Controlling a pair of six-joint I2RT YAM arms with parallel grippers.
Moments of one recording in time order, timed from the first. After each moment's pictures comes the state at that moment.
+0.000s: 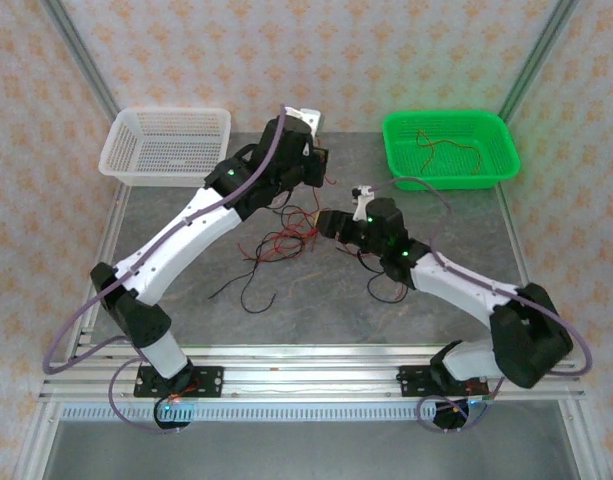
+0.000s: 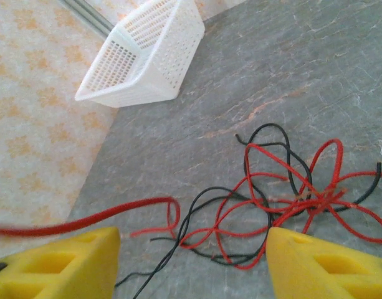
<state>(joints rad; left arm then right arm) -0.69 1.65 1.87 -0.71 -0.21 -0.33 0.60 1.37 0.78 0.22 -0.18 0.68</state>
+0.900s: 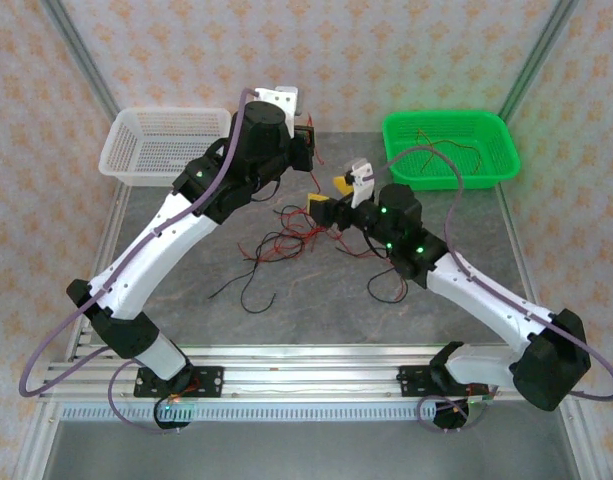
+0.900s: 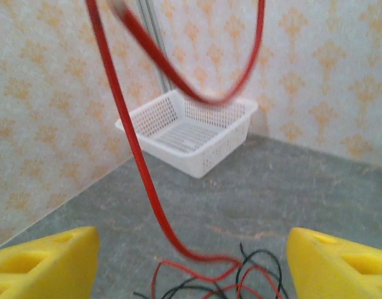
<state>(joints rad) -0.69 1.58 1.95 -0.70 -0.23 -0.39 0.65 1.20 0.95 0.14 -0.15 0.17</state>
